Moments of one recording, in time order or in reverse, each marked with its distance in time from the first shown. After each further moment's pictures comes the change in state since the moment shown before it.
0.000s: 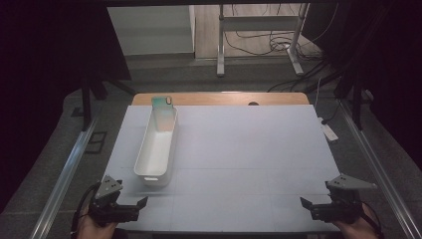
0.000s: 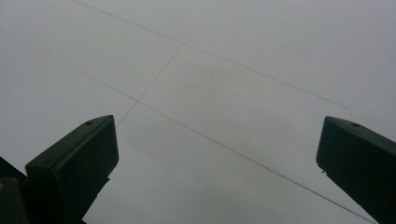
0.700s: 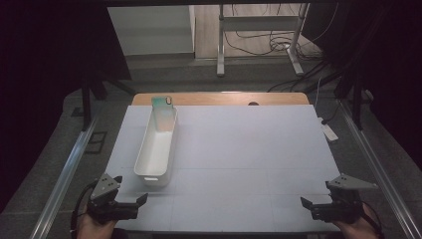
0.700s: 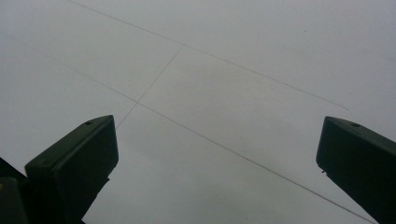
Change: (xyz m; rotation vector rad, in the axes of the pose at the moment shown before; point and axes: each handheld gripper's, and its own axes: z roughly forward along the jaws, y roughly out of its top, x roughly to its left) left arm 0.001 0.004 -0.006 -0.079 -0.016 0.009; right arm -0.001 0.000 0.000 -0.004 0.002 0.006
